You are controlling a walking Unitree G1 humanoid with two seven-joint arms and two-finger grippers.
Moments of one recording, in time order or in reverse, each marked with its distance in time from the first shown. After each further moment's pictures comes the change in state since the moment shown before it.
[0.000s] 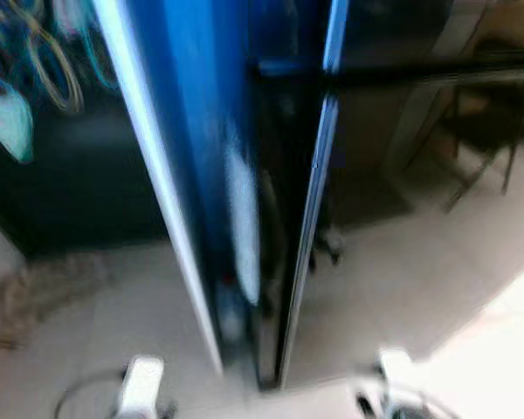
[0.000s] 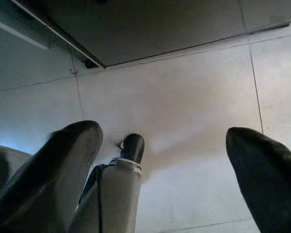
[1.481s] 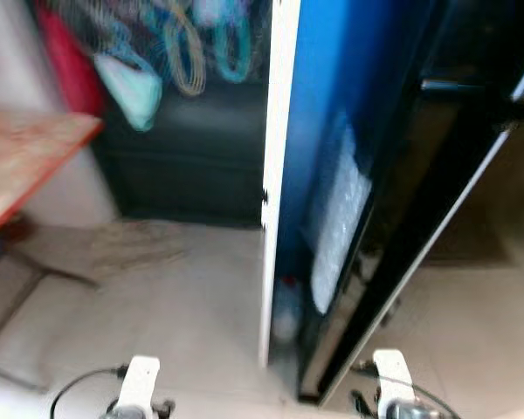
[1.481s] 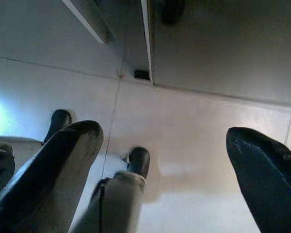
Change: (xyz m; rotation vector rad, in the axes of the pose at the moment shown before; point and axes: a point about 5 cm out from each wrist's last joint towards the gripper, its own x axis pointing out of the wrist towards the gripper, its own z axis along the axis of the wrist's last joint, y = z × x) left arm 0.000 0.006 0.003 0.003 -0.013 0.003; right arm 0.001 0.007 0.011 -0.031 -0.009 0.026
